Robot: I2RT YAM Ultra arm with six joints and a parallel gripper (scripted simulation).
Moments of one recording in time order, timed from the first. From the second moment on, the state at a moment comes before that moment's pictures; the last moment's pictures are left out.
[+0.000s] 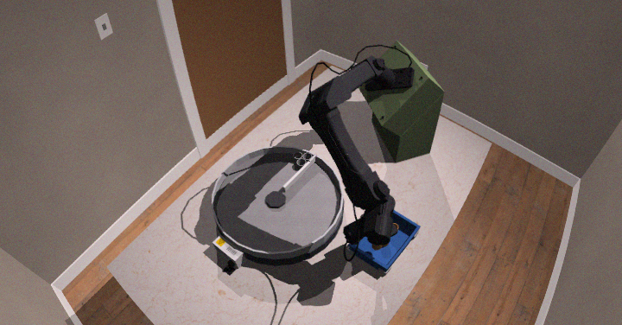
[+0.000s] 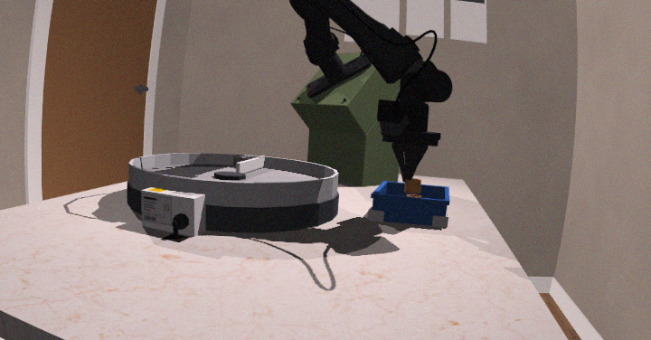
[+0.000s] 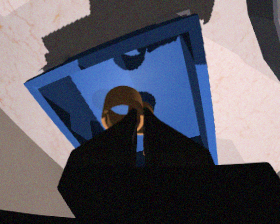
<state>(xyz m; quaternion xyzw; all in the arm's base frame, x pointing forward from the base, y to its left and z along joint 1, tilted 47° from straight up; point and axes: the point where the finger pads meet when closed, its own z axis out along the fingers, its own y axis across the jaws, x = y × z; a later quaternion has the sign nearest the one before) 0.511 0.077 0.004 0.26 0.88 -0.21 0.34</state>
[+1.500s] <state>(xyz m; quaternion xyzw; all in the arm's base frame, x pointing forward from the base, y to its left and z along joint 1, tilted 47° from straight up) 0.512 0.077 0.004 0.26 0.88 -0.21 0.34</state>
